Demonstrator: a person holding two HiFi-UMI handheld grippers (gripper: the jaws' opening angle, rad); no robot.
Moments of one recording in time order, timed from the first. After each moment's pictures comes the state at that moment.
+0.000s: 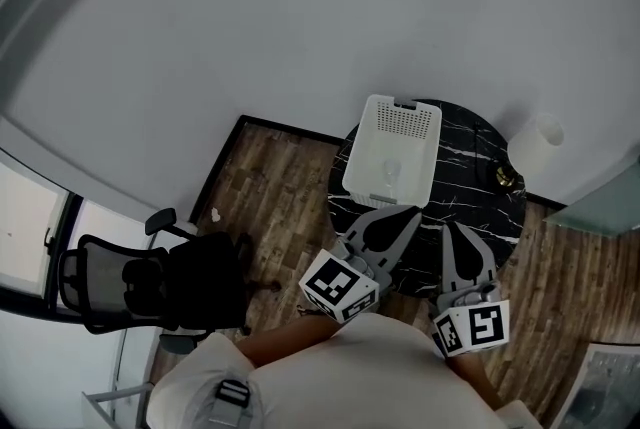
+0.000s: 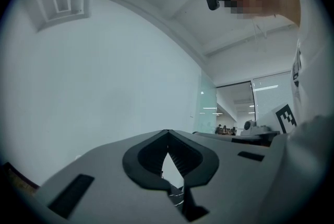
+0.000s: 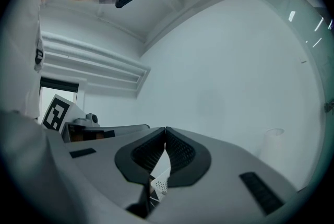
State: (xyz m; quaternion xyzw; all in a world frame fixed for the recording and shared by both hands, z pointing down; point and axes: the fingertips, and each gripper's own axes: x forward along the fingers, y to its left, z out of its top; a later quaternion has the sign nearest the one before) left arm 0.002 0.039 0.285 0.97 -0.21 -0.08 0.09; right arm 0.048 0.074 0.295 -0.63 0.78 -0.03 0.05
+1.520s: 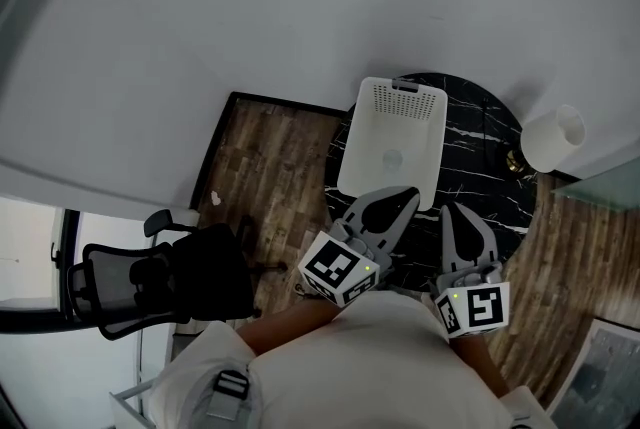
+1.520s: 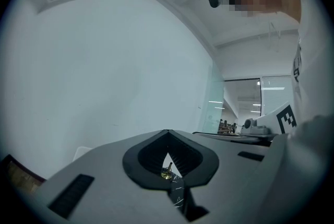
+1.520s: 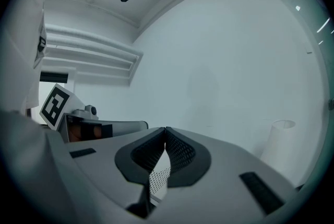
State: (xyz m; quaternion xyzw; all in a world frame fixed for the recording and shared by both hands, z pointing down) left arm 0.031 -0.066 0.332 0.97 -0.21 -0.03 0.14; right arm 0.076 -0.030 0.341 -0.64 0.77 -0.07 0.00
